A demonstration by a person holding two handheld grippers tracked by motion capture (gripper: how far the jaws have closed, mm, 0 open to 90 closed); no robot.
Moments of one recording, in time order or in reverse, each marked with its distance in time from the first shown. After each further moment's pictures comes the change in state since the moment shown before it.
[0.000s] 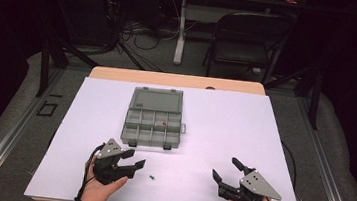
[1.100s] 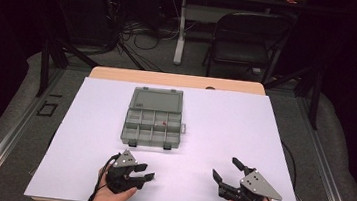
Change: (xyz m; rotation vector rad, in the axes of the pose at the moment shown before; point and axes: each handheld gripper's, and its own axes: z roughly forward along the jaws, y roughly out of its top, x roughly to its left) left arm -0.020 -0.018 0.034 0.111 -0.094 0.054; right arm 0.000 0.001 -0.001 -0.005 0.002 -0.006
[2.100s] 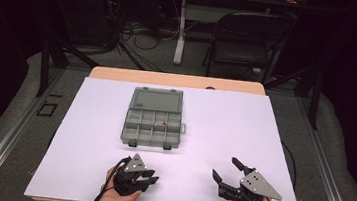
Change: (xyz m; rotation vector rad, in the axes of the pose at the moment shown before) left arm -0.009 -0.001 0.017 0.070 -0.022 0.098; right arm 0.000 0.000 0.000 0.001 0.004 0.001
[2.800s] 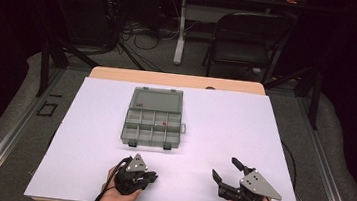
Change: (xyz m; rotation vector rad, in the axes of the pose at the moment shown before) left arm 0.002 0.000 0.003 0.021 0.006 -0.001; right arm 0.000 0.000 0.000 0.001 0.002 -0.001
